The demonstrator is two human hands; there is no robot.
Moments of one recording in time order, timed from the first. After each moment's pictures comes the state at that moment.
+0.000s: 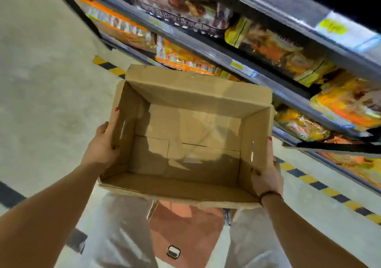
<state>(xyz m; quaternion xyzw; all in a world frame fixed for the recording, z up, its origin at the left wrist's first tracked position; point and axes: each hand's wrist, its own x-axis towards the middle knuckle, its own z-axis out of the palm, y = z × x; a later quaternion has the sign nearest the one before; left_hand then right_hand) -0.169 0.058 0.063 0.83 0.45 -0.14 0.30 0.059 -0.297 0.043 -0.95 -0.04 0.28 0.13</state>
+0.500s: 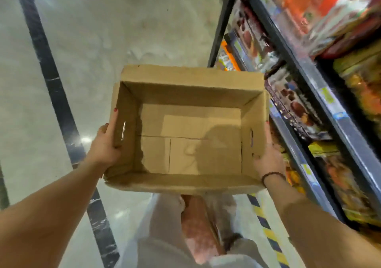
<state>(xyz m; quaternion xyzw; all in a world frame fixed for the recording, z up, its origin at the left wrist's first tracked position) -0.374 0.156 0.196 0.63 0.71 -0.01 0.32 0.033 0.045 0.192 -0.88 -0.42 0.24 0.02</state>
